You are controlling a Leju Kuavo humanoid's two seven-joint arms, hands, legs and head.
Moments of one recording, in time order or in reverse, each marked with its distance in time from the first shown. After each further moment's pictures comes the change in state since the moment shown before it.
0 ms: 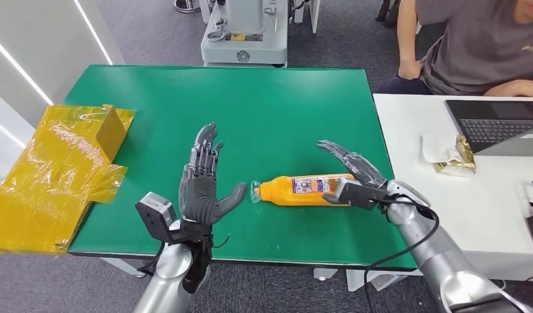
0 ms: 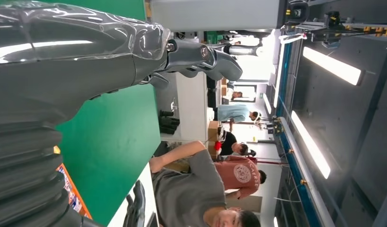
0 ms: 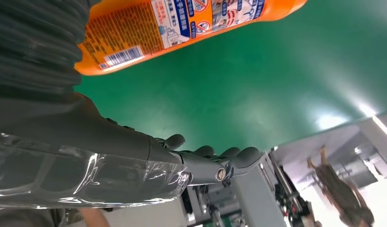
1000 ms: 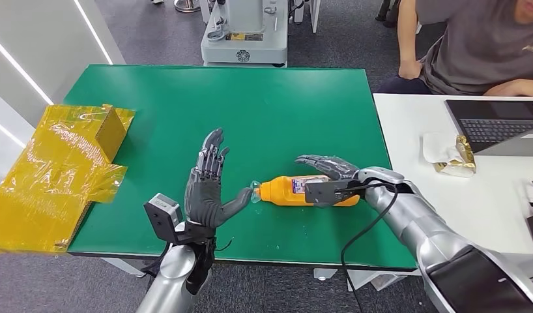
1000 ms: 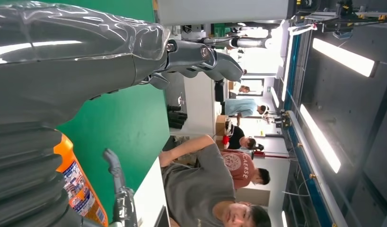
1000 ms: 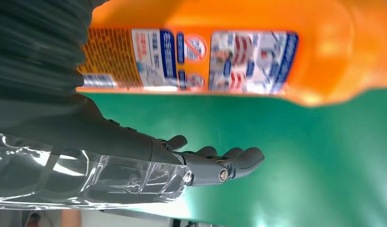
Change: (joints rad) left arm -0.004 -0.001 0.000 0.051 -0.008 -0.024 -0.011; right arm -0.239 0.108 0.302 0.349 0.148 0.054 0.093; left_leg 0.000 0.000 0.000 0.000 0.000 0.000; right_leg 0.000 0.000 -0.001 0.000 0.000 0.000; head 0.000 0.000
